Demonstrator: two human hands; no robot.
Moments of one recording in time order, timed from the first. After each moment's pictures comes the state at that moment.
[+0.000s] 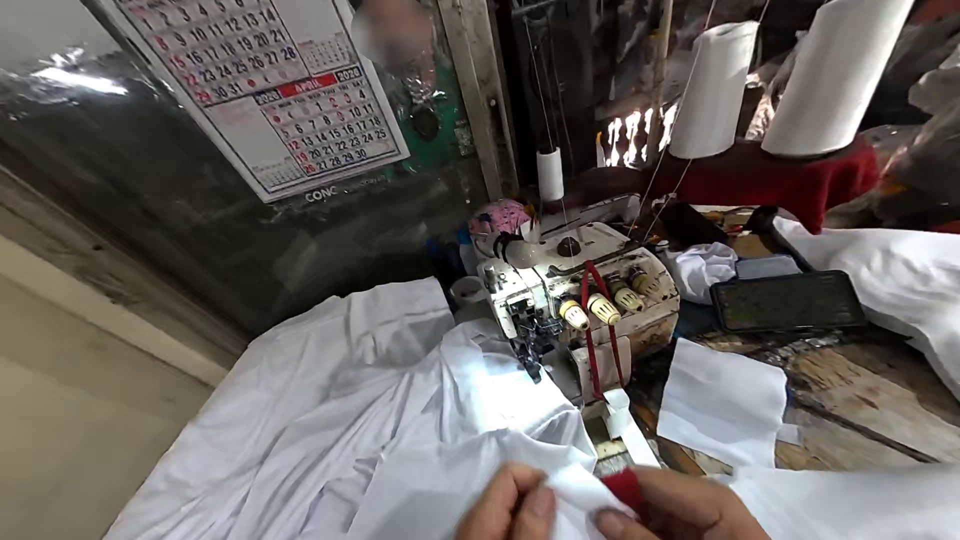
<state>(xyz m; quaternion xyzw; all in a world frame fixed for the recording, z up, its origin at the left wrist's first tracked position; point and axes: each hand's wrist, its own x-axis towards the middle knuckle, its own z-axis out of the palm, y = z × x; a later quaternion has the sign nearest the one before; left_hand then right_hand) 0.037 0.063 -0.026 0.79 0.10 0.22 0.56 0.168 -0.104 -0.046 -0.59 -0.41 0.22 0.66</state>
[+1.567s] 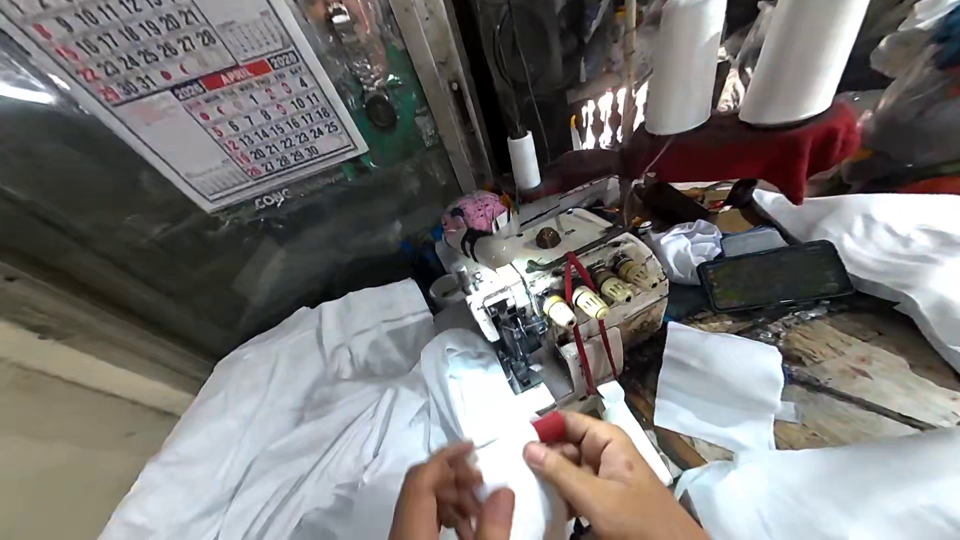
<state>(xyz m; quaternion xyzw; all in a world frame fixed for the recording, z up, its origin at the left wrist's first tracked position) 0.031 0.087 -0.021 0.85 0.12 0.34 0.38 0.167 -0.030 -0.053 -0.48 -0.28 0.33 0.76</state>
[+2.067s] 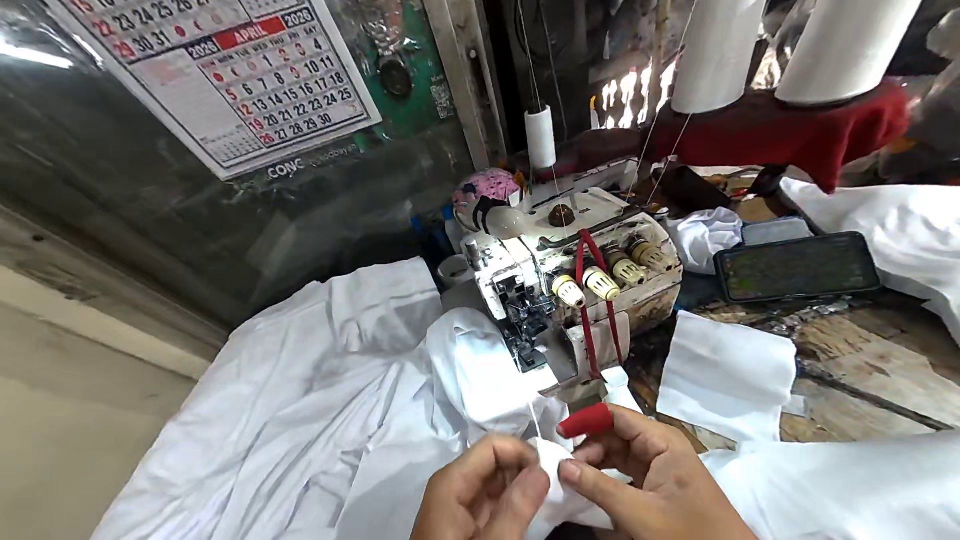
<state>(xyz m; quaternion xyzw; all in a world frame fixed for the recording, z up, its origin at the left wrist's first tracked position) 0.042 0.094 -0.021 0.76 0.07 0.16 0.62 0.176 -0.067 -0.065 -0.56 -0.32 0.23 0.73</state>
